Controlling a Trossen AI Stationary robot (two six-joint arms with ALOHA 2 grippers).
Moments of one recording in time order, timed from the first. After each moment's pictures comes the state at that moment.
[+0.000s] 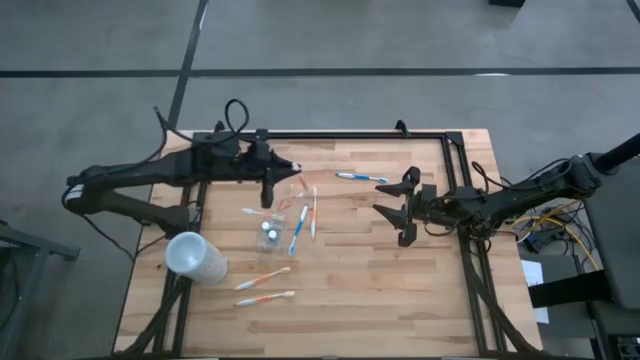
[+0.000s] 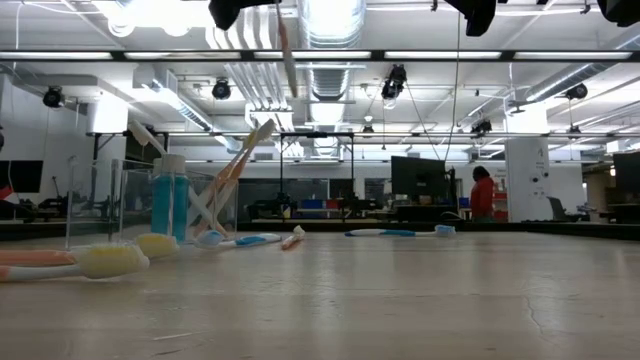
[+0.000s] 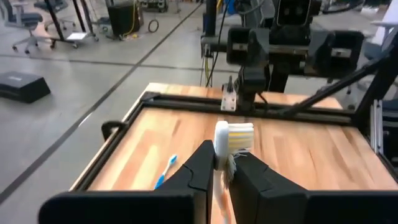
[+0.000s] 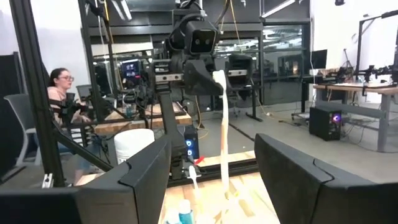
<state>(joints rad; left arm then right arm) 0.16 1.07 1.09 -0.22 0.00 -0.01 0.24 0.97 0.50 0.69 0.42 0.02</state>
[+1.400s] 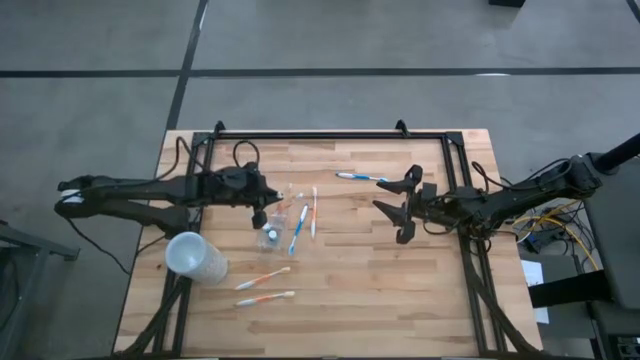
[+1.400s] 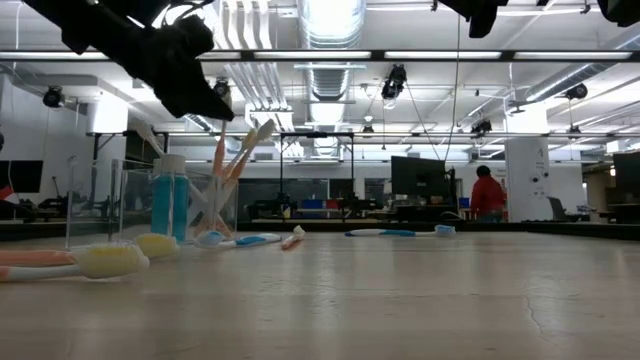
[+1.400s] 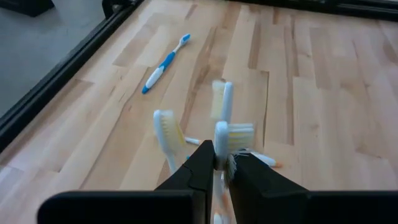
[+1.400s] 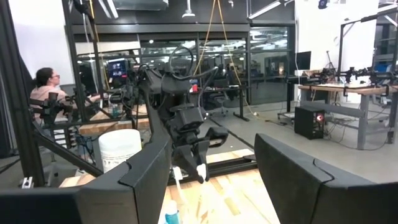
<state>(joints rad) 0.15 0.93 0.59 -0.16 -0.08 -0.07 0.24 0.97 0.50 0.69 0.47 0.00</state>
